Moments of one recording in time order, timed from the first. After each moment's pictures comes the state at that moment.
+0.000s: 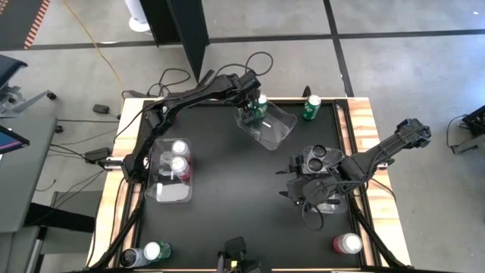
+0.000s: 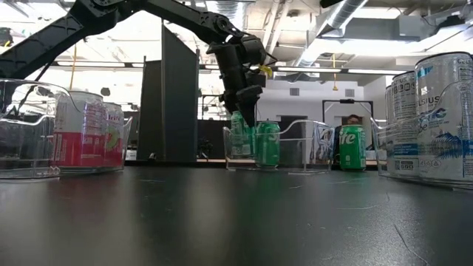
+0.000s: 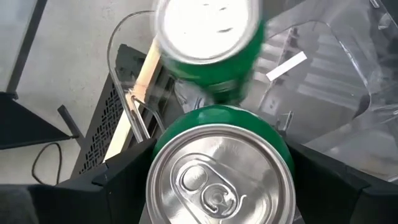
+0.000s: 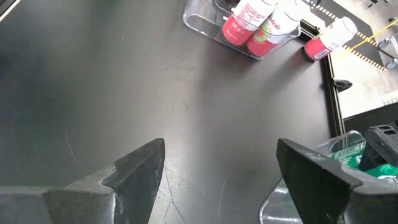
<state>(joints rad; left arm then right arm) 0.52 2.23 2.15 -0.96 -0.16 0.19 0.51 1.30 1.17 -0.67 0.55 -0.05</state>
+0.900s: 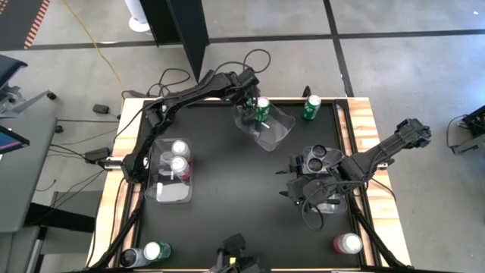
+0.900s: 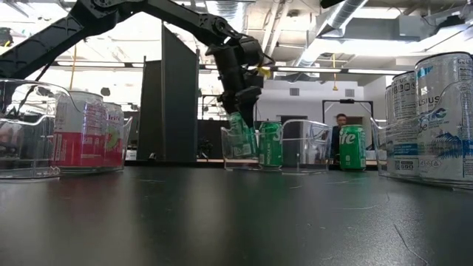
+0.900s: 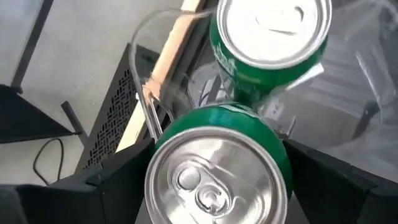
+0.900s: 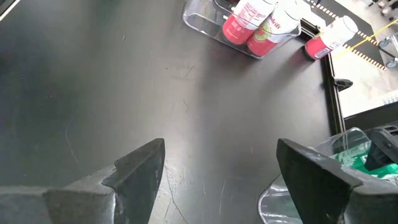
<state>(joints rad) 0.54 2.23 2.15 -0.95 -0.16 0.18 0.51 1.30 1.17 -0.67 0.55 -0.05</state>
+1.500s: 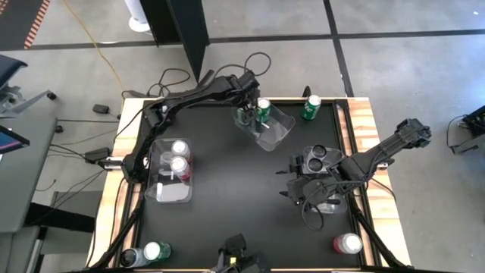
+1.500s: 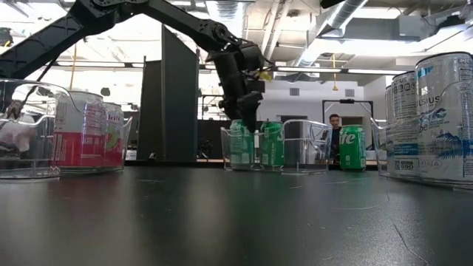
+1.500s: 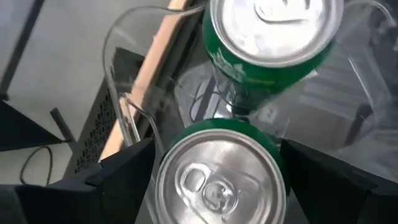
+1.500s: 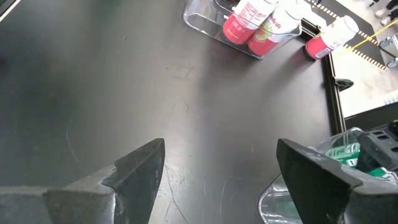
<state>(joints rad) 0.53 2.22 2.07 -0.87 -0.13 0.19 0.51 1.30 1.17 -0.67 0.55 -0.05</state>
